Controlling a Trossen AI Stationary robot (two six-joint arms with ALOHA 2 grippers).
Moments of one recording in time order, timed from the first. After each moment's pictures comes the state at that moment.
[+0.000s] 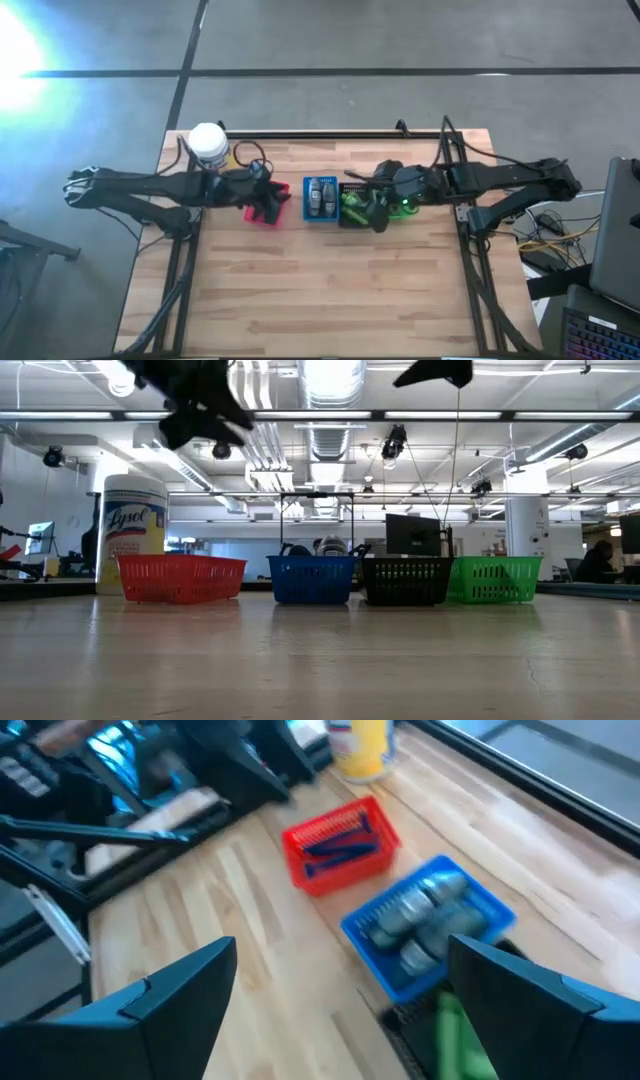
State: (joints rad) left arm 0.00 1.03 0.84 -0.35 -0.31 -0.57; right arm 0.12 1.30 1.31 -0.63 0.29 0.62
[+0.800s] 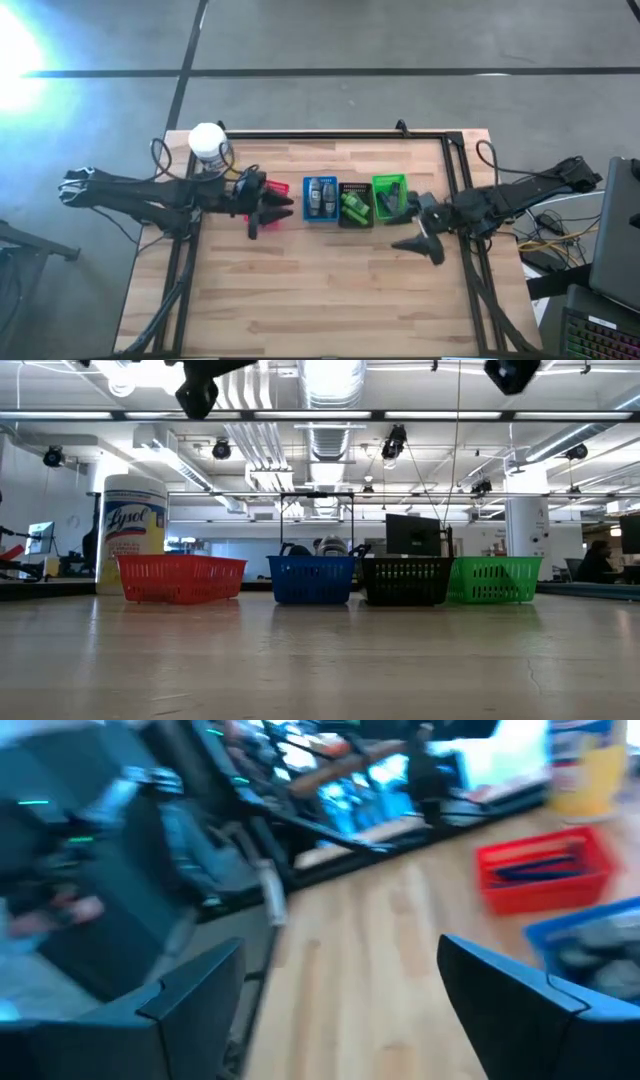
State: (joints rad) left arm -0.07 0.93 0.73 0.11 -0.07 -0.48; right arm 0.34 0.83 0.72 -0.09 0.12 0.51
